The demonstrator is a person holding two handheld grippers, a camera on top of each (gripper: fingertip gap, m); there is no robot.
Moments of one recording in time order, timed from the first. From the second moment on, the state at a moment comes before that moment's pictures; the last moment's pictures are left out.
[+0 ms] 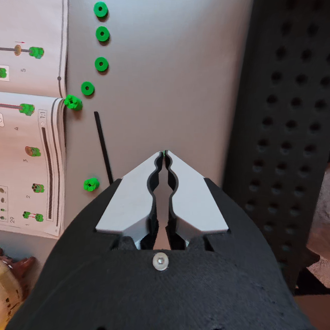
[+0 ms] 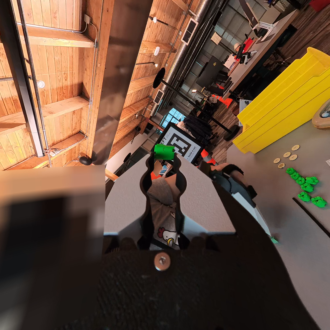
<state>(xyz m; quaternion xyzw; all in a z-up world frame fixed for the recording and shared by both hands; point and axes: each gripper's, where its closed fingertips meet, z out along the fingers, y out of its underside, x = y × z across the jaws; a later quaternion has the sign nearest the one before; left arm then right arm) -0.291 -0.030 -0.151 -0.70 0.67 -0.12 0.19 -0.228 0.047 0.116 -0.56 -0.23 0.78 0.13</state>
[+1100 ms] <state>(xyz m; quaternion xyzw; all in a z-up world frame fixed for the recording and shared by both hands) -0.291 -0.031 -0.161 -0.71 0.67 -0.13 0.17 -0.227 0.049 0.116 -0.56 -0.23 0.79 0.13</state>
